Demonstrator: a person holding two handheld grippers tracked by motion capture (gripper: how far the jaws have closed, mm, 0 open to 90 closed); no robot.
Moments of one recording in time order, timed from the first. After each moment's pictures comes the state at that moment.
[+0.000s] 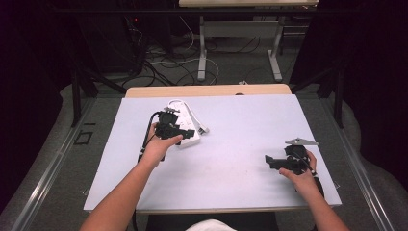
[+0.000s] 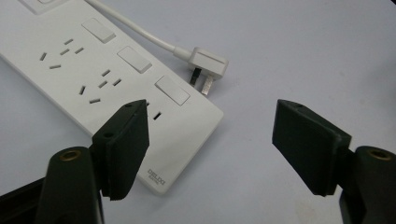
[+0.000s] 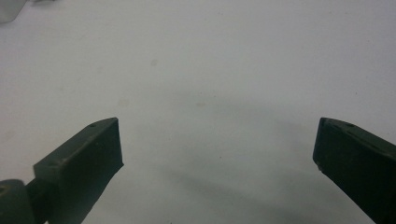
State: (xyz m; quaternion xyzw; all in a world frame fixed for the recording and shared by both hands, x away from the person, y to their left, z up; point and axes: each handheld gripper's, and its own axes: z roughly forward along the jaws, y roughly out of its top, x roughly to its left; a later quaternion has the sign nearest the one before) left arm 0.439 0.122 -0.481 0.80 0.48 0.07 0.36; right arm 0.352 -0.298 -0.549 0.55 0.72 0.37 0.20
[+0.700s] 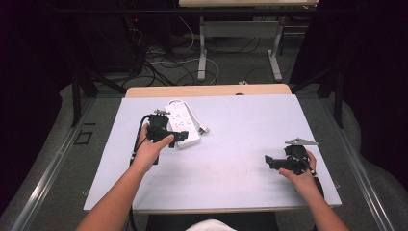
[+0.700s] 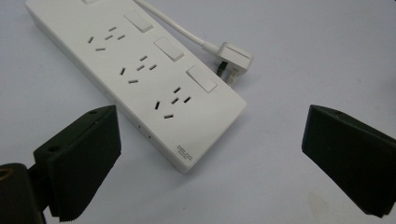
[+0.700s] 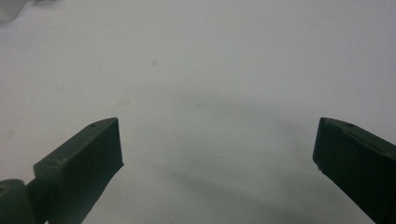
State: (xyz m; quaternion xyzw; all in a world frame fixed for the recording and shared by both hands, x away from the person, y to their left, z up) left arm 0.427 0.146 -0.480 0.77 0.52 0.09 0.37; right arm 0.352 -0.297 -0.549 0.55 0.72 0.37 0.20
